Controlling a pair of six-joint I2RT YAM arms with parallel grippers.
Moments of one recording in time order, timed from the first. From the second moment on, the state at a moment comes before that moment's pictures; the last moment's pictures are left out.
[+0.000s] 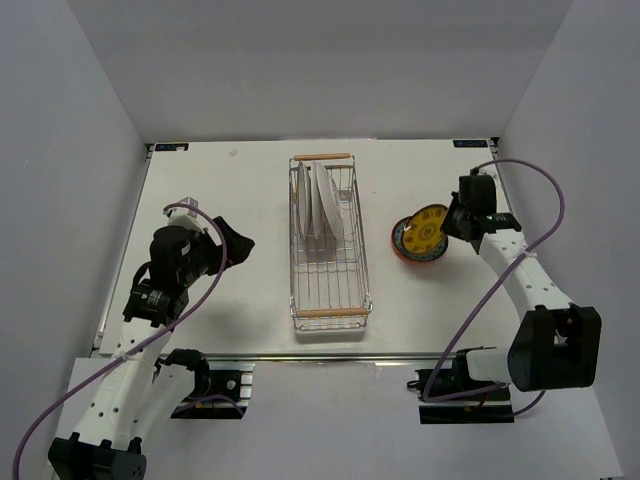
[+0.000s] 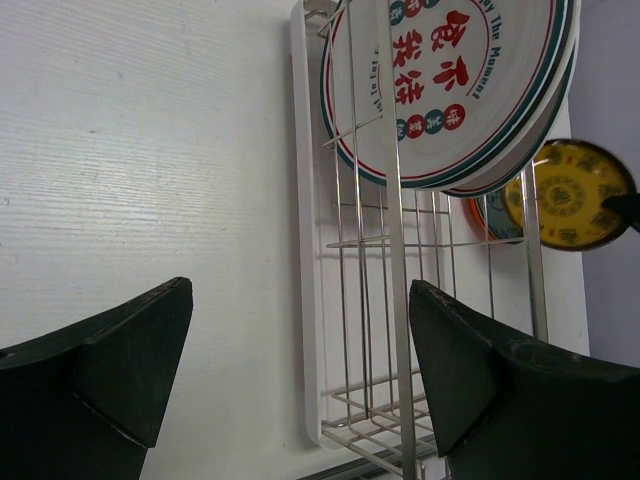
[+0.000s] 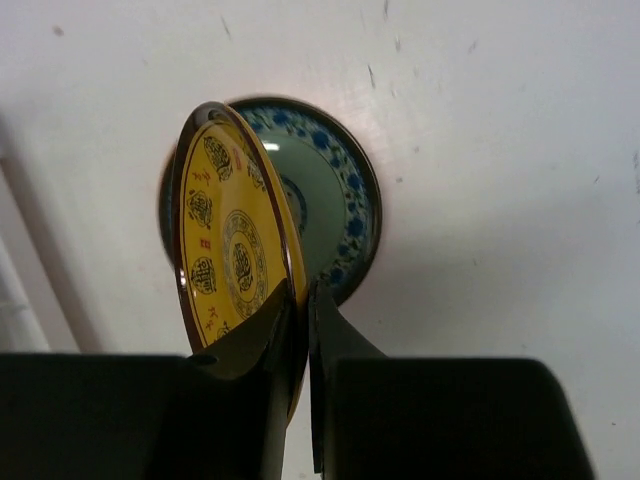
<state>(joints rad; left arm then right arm) -0.20 0.72 0.72 -0.45 0.15 -0.59 0.14 1.30 1.03 -0.50 0.18 0.39</state>
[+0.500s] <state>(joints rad) -0.20 0.73 0.72 -0.47 0.13 -0.58 0.01 1.40 0.87 -0.28 0.00 0.42</state>
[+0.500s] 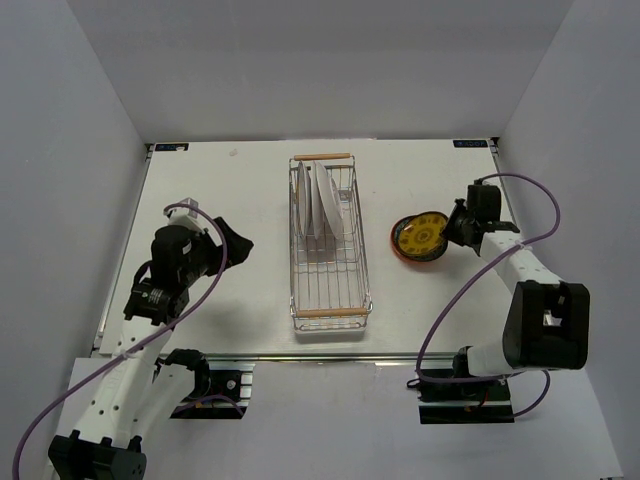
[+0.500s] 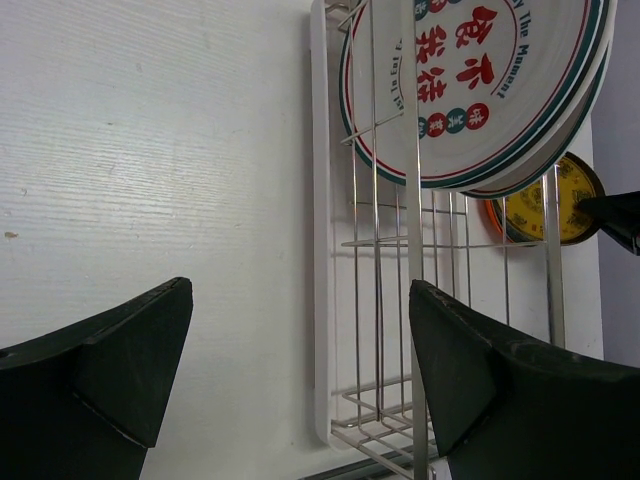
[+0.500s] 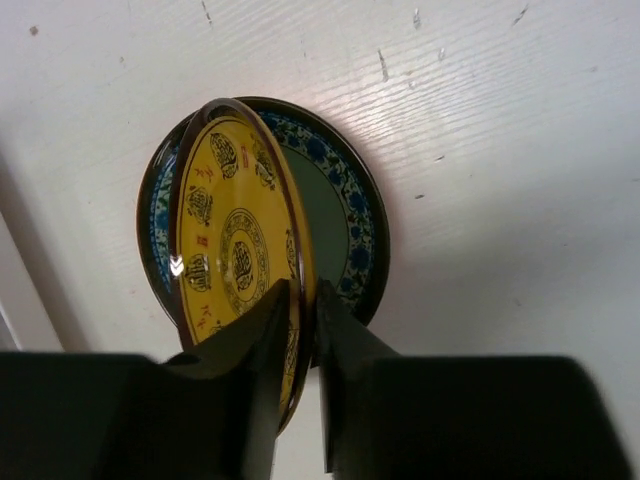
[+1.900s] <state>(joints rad) -0.28 1.30 1.16 -0.31 0.35 -0.47 -0.02 1.02 0.82 -0.37 -0.12 0.38</state>
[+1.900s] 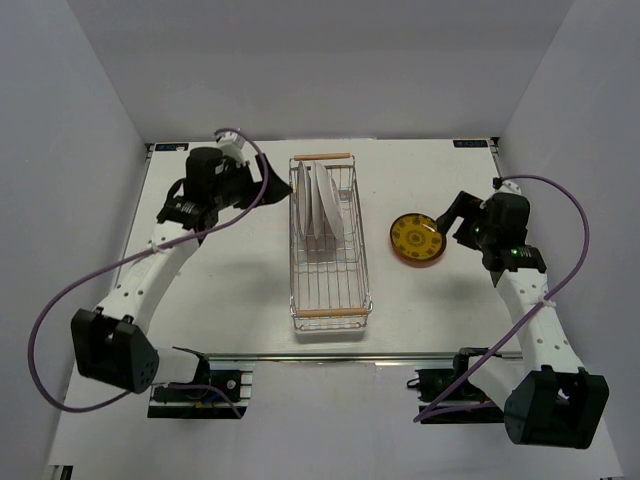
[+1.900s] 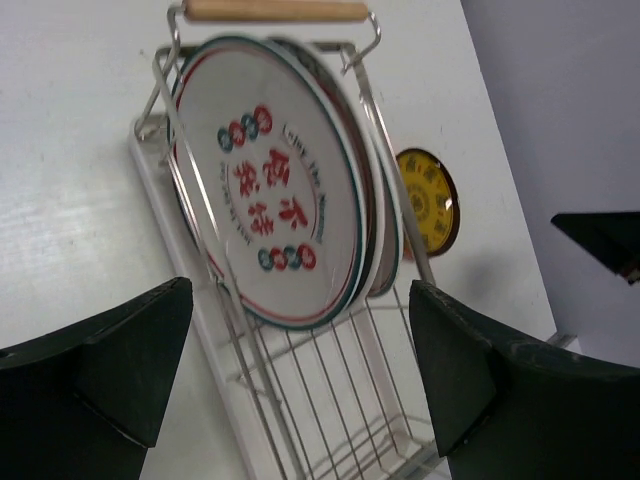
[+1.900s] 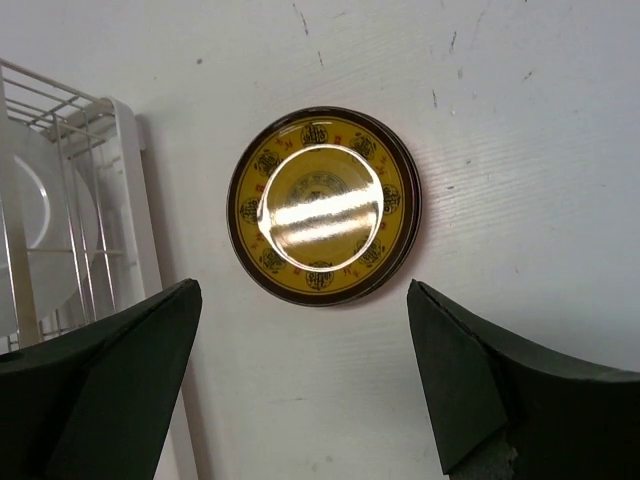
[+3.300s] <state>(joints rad) -0.48 1.72 1.65 -0.57 -0.17 -0.55 -0.02 1.01 0.80 -0.41 -0.12 0.37</state>
